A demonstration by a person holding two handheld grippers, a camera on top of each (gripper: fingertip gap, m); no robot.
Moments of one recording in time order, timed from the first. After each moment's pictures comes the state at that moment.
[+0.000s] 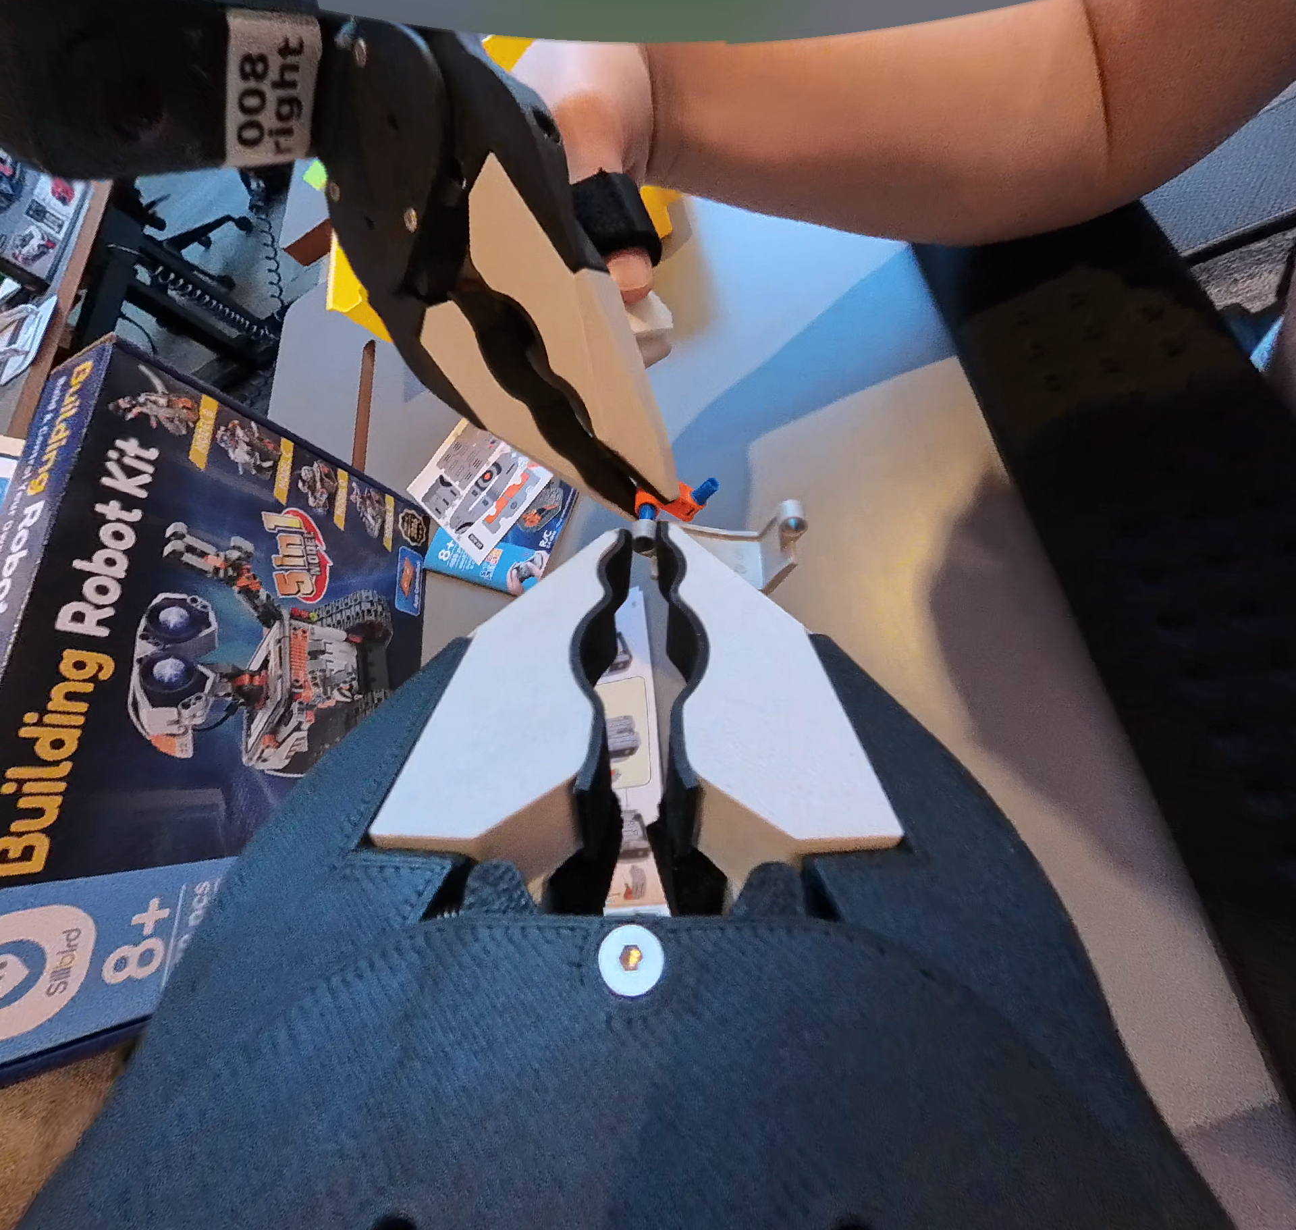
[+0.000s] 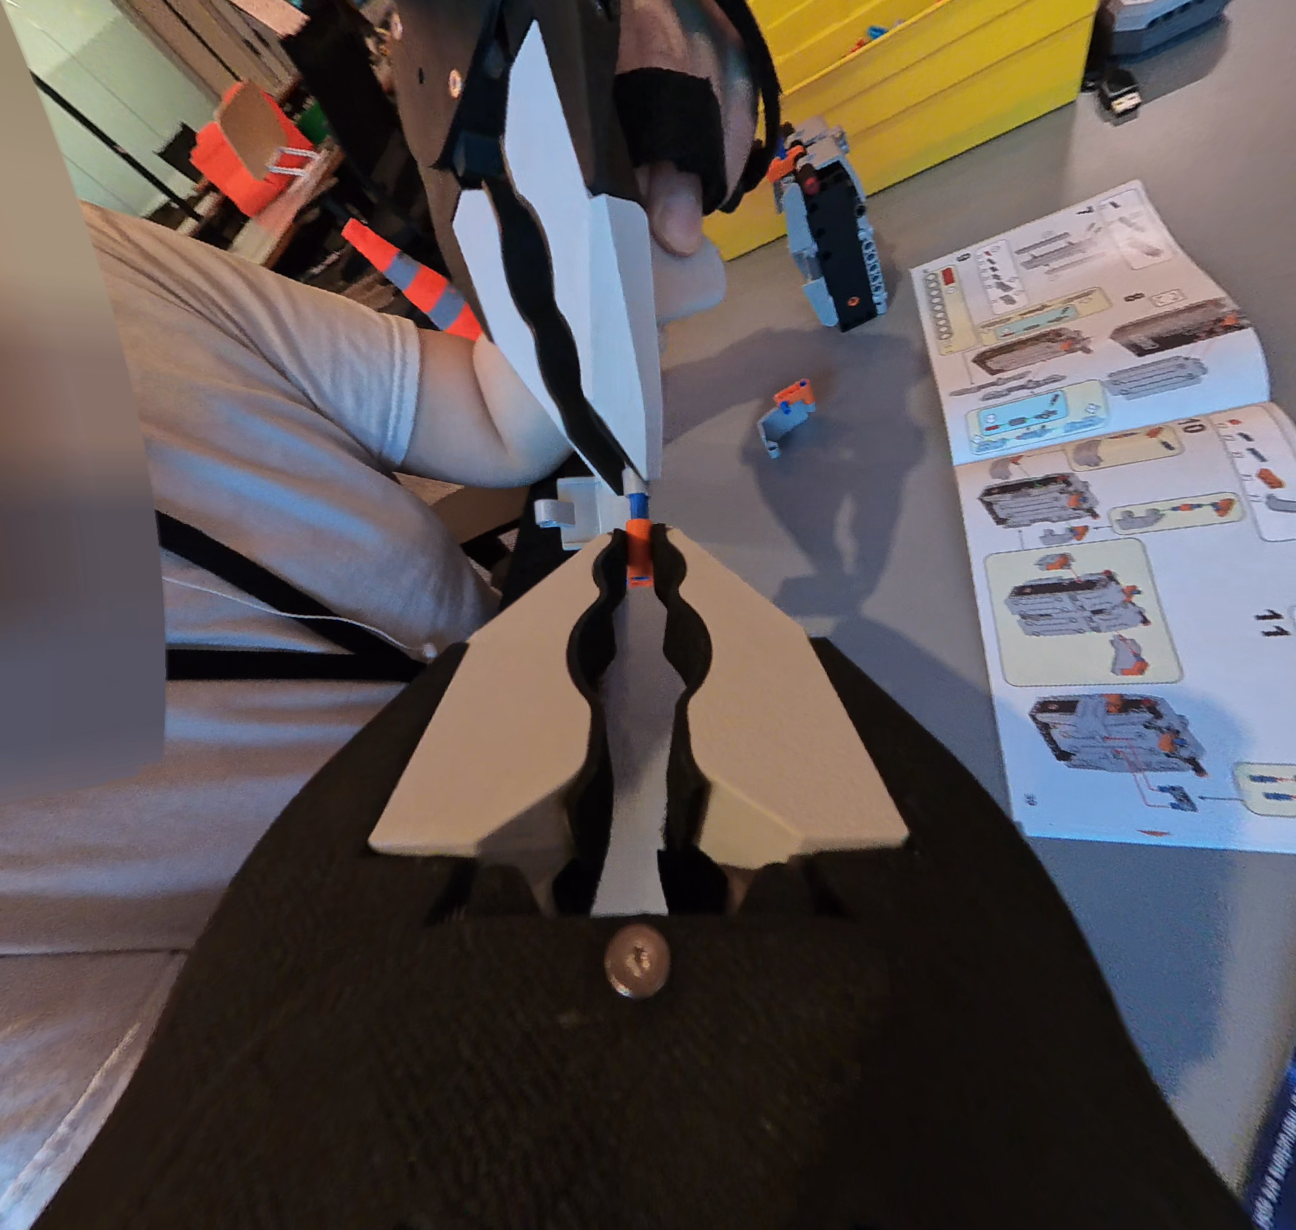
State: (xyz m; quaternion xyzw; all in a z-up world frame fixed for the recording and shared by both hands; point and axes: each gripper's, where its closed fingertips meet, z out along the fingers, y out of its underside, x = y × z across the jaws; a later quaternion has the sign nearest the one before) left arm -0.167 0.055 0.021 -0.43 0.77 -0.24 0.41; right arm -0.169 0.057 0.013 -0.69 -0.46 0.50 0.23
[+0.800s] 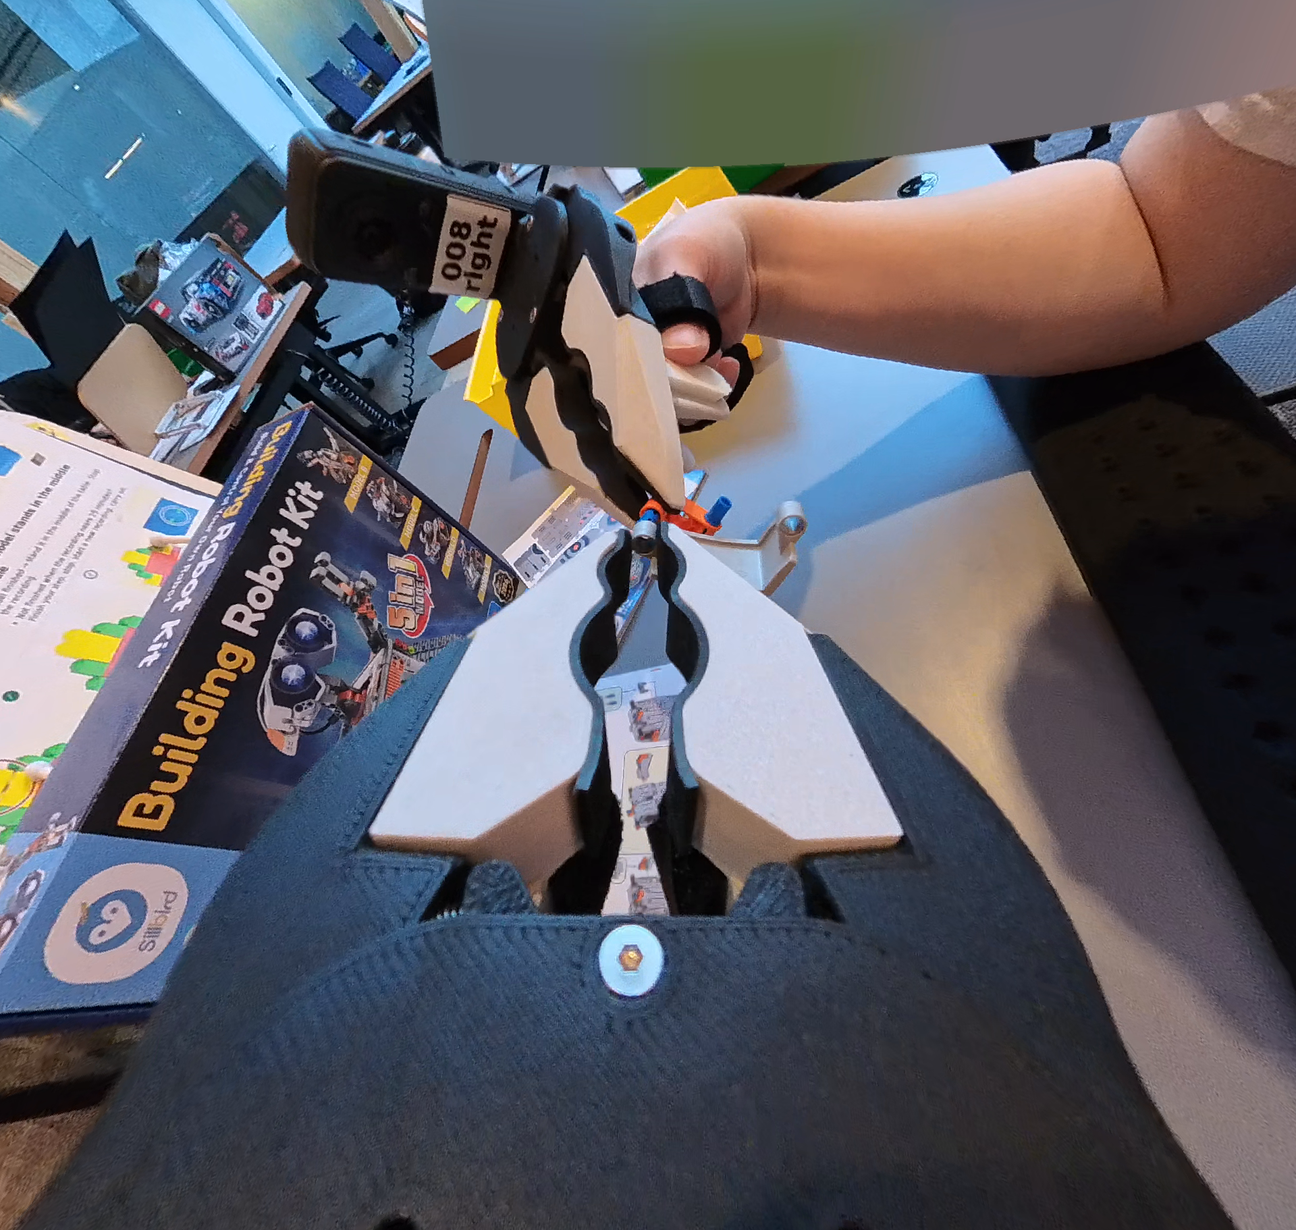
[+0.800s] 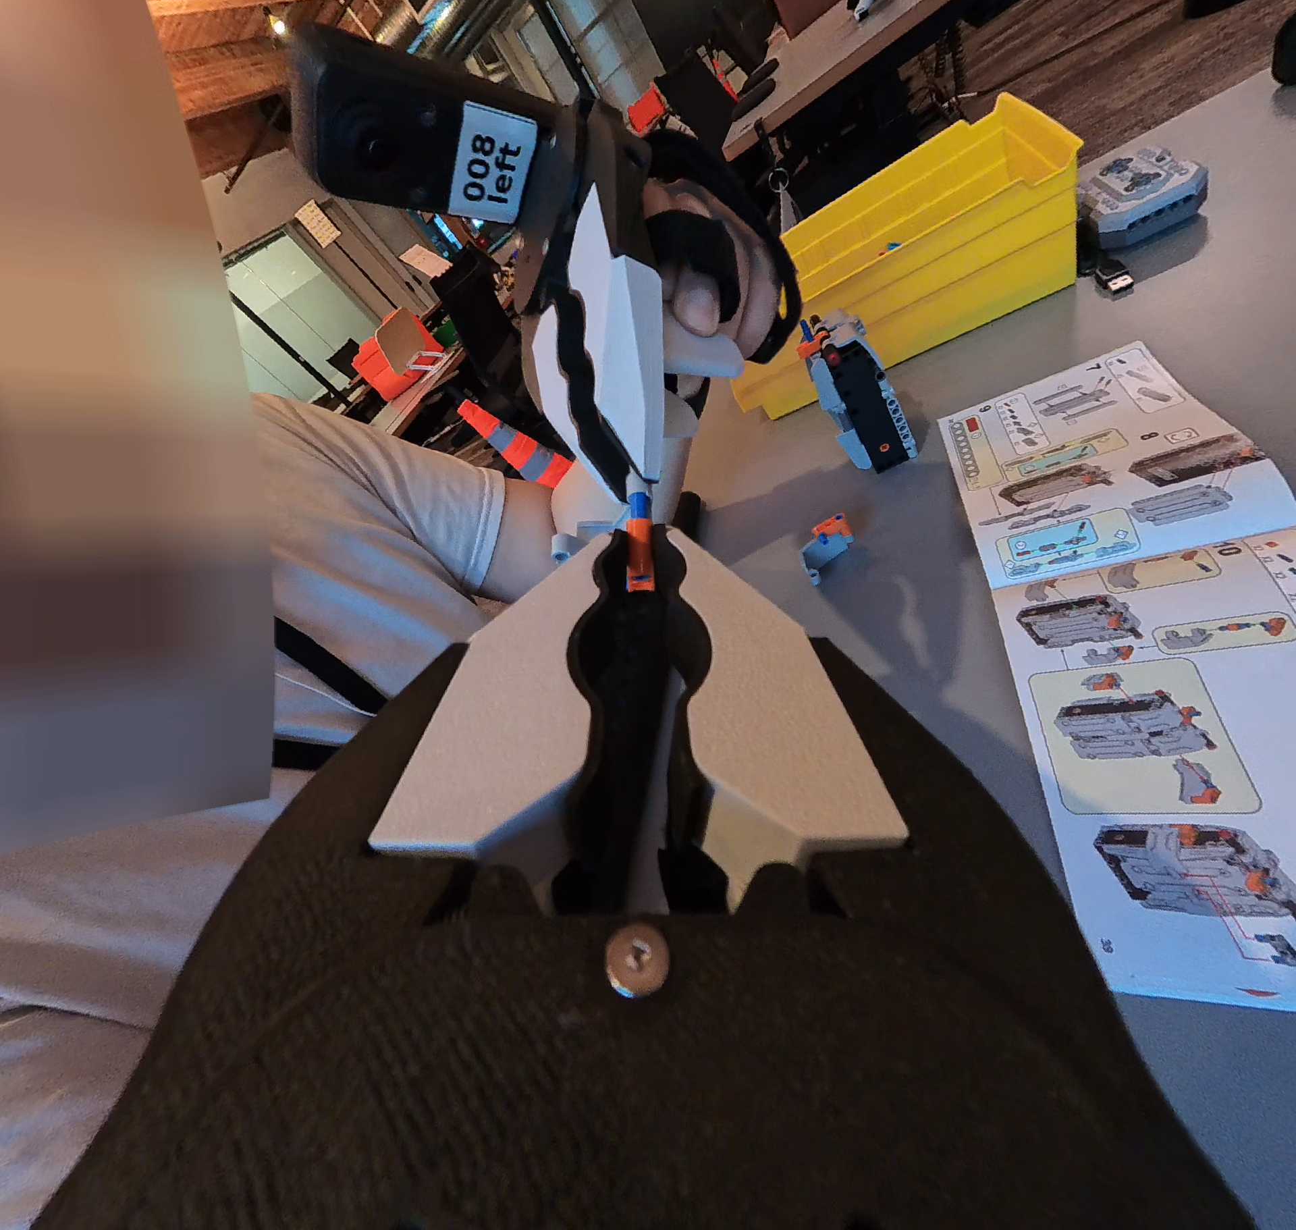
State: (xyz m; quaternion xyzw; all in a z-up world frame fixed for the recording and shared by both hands) left arm -0.169 0.069 0.058 -0.42 0.71 -0.28 0.50; right arm -0.172 0.072 0.050 -0.64 -0.39 0.60 0.27
